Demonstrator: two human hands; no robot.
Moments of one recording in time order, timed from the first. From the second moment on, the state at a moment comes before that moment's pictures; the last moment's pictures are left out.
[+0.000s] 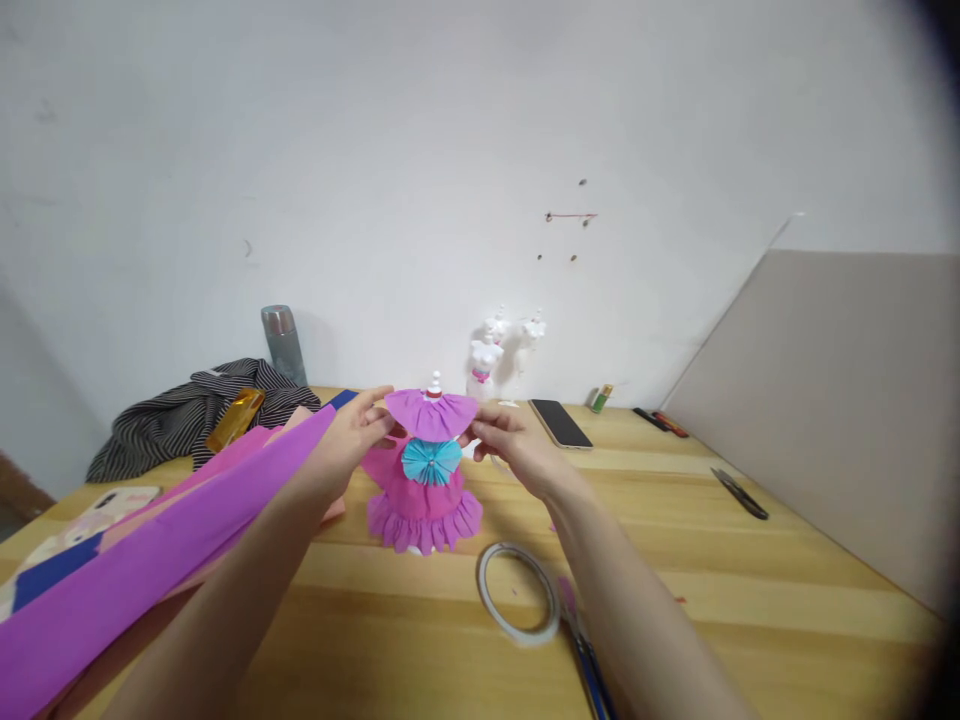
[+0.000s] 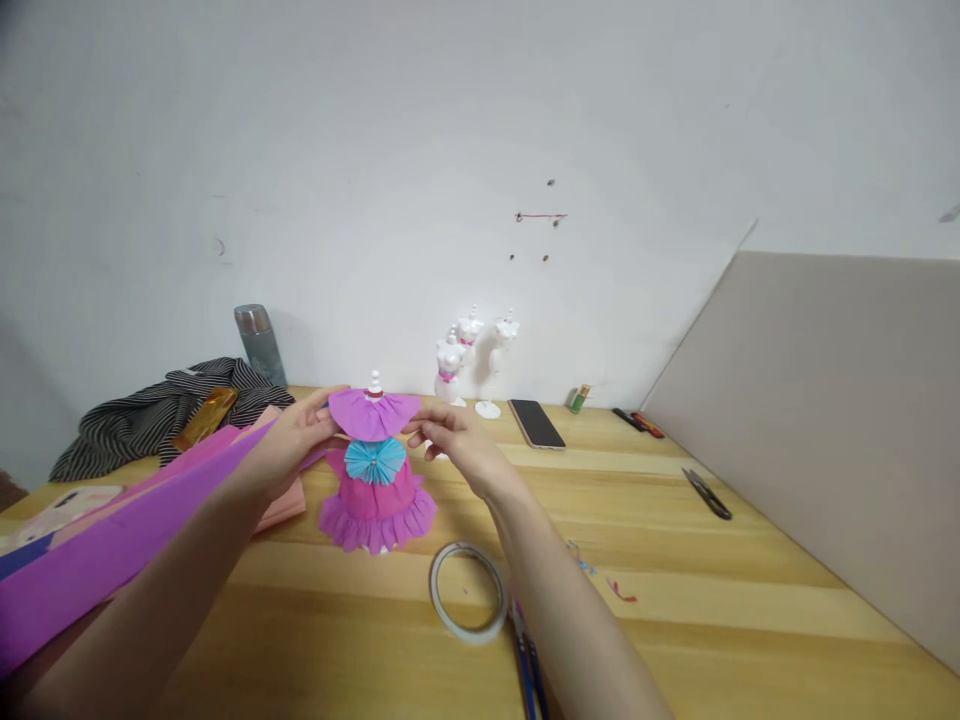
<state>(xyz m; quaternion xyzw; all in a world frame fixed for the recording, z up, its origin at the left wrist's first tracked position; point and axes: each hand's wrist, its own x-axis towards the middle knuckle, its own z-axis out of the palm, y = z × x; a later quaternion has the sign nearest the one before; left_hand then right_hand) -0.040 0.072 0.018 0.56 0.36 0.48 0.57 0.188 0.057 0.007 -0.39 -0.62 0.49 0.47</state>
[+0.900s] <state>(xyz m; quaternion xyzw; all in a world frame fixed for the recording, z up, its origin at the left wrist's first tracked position) -0.066 0.063 0.038 0.76 0.31 0.25 0.51 0.202 0.040 0.018 -0.39 -0.80 0.38 0.26</state>
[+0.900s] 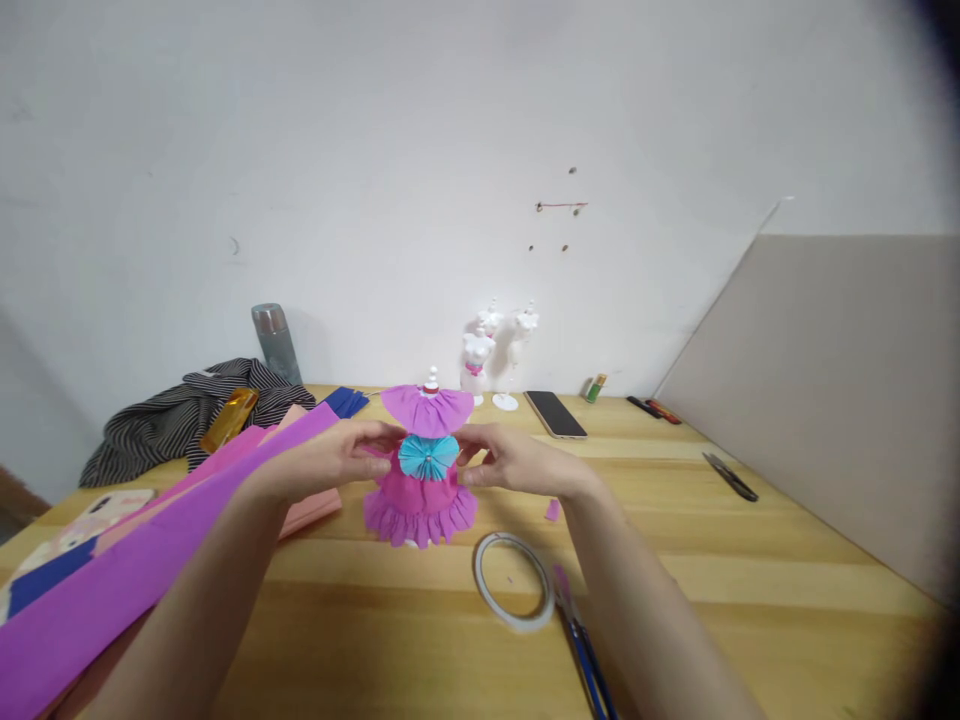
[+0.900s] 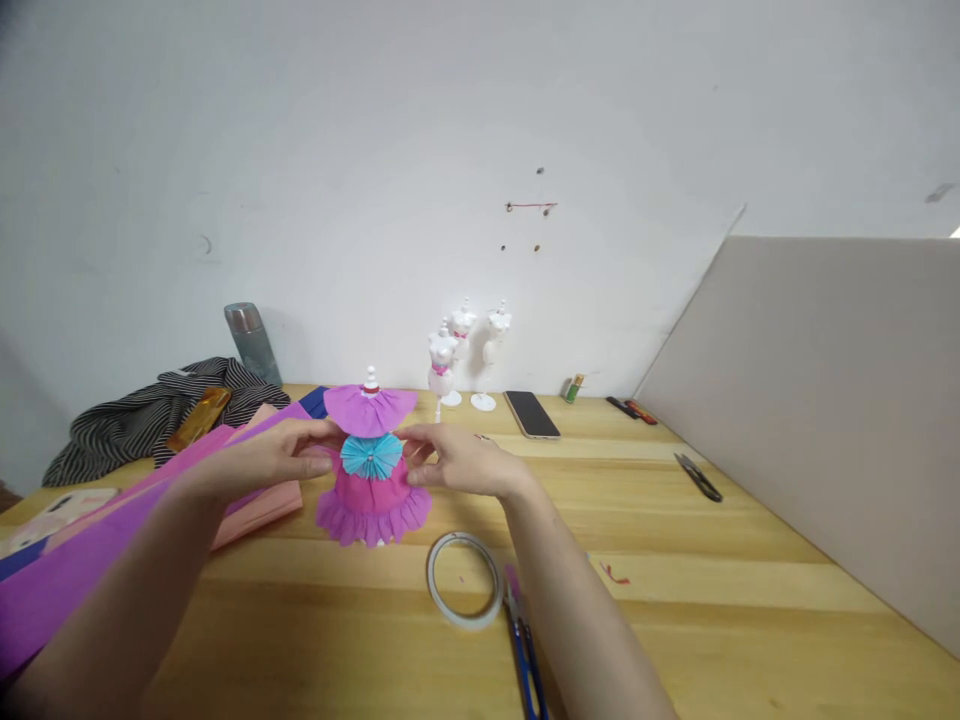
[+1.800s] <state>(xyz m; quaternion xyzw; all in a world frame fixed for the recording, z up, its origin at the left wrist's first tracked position) -0.044 0.054 0.029 0.72 0.29 0.33 0.54 0.187 0.040 0.024 -0.43 -0.69 0.36 0.45</state>
